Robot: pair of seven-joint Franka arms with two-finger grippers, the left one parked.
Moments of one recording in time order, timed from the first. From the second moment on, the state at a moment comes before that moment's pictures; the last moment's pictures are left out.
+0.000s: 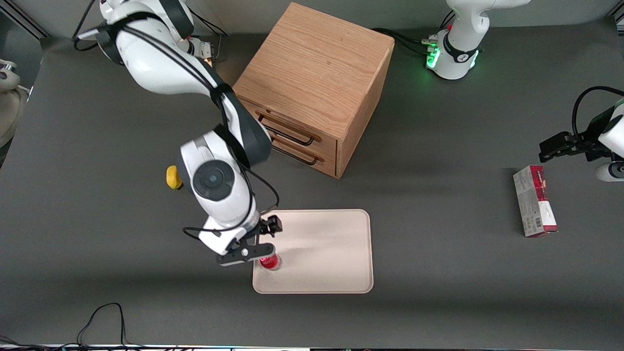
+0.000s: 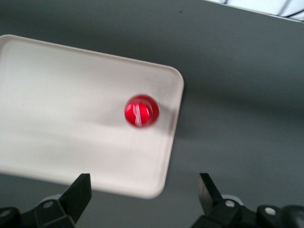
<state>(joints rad) 0.46 0.81 0.05 -0.90 -0.13 1.79 0.34</state>
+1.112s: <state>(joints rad) 0.23 0.16 0.02 -1.34 -0.11 1.51 0.16</state>
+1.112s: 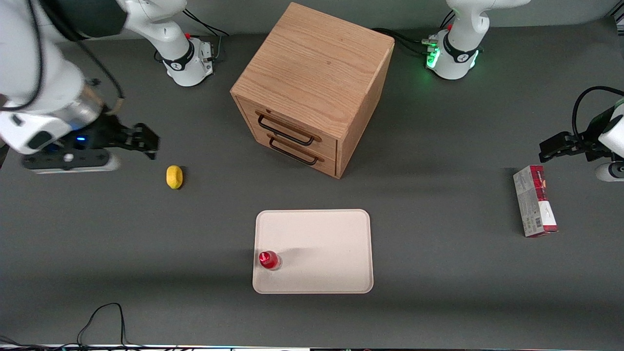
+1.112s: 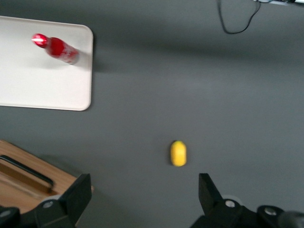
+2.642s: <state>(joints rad) 0.13 0.03 -0.15 -1.51 -0.07 1.53 0.02</state>
